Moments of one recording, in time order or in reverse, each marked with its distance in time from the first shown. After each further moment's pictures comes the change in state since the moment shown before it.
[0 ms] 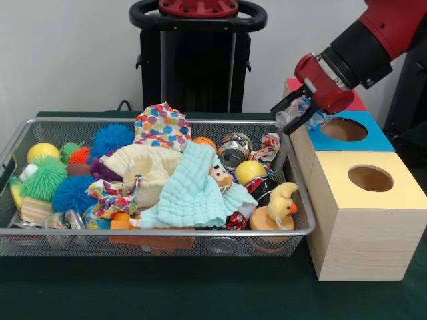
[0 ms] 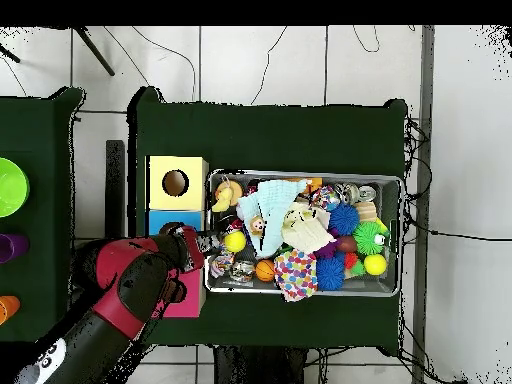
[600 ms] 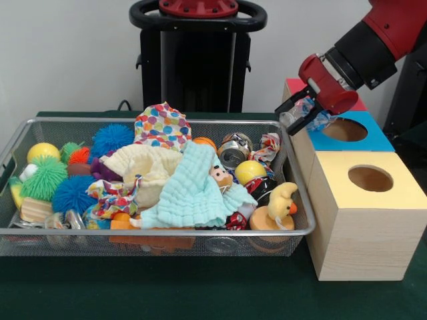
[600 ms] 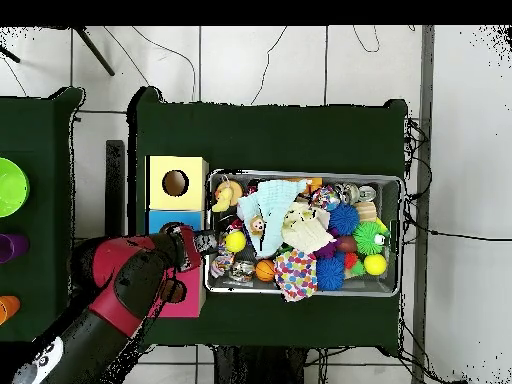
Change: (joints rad) arm 0.000 0.000 0.000 -0.017 0.000 0.026 0.016
